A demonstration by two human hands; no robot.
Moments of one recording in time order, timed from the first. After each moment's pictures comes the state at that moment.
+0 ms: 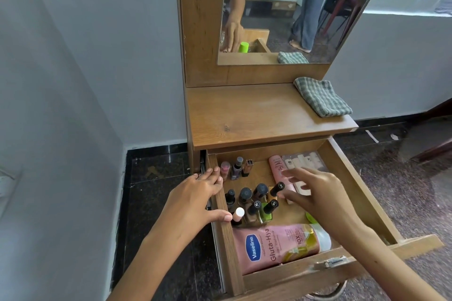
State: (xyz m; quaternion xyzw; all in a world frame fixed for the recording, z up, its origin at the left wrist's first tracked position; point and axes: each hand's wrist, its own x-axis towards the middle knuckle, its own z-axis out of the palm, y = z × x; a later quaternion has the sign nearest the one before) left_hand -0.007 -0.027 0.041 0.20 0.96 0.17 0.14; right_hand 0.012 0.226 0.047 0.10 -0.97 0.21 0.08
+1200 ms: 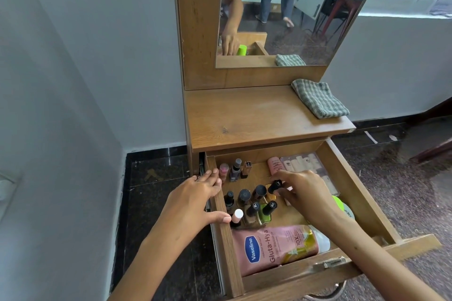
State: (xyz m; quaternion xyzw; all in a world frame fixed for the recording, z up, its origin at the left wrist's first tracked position) left_hand -0.004 -0.026 0.046 0.18 0.96 0.18 0.14; right_hand -0.008 0.215 0.038 0.08 -0.99 0.11 -0.03
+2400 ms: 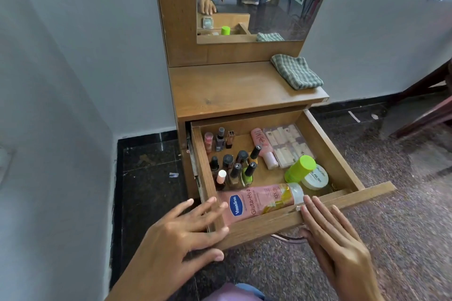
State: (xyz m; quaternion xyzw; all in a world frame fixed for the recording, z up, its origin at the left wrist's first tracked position) left_hand 0.114 -0.048 0.030 0.38 0.87 0.32 -0.02; right_hand 0.174 0.252 0.000 0.15 -0.94 0.15 0.26
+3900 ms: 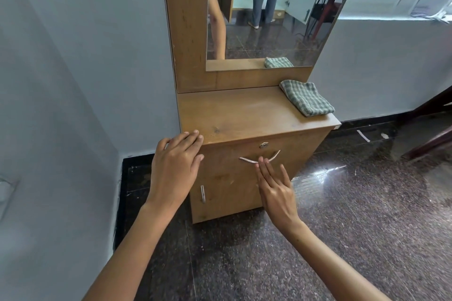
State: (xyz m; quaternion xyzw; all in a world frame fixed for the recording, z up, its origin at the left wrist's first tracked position) left_hand -0.045 -0.034 0.032 0.17 0.94 0.15 -0.27; right_hand -0.020 0.213 -0.079 0.13 -0.96 0.02 0.23
